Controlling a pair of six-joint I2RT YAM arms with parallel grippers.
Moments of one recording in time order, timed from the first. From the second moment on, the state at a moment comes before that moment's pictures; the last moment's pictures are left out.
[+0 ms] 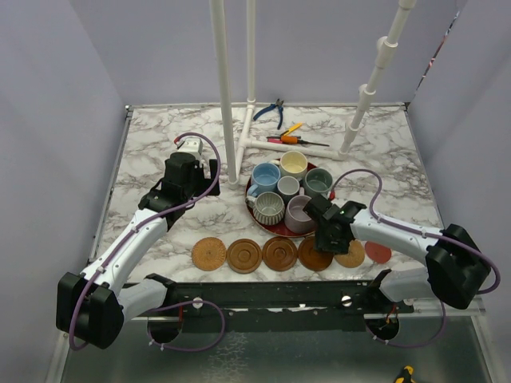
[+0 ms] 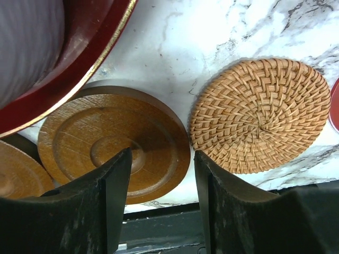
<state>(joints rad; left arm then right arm) -0.37 1.09 0.81 -0.29 -0.16 -0.24 0.77 1.33 0.71 -0.82 0.25 0.92</state>
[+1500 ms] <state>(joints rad) -0.37 1.04 0.76 -0.22 -0.10 -0.24 0.55 1.44 1.08 -0.72 0.21 0.58</state>
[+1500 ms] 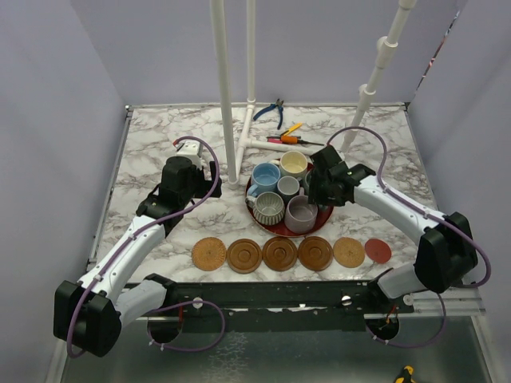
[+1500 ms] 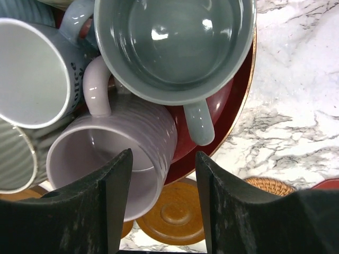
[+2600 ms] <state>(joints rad) -0.37 1.04 0.76 -0.22 -0.11 -0.24 0.57 1.57 1.11 -0.68 0.16 0.47</state>
